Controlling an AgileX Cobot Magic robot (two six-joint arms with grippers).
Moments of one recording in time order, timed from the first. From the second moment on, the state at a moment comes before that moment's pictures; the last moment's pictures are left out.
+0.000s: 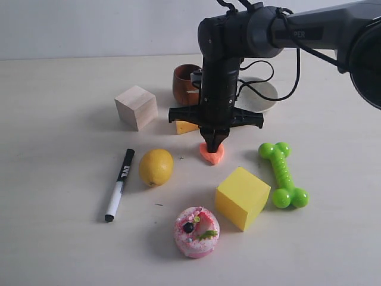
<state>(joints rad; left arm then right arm) 0.02 0.01 0.00 0.10 0.37 -0.22 0.55 2.34 -1.76 0.07 1.14 0.62</state>
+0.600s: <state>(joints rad) 0.02 0.01 0.00 0.10 0.37 -0.22 0.55 2.34 -1.76 0.07 1.14 0.61</state>
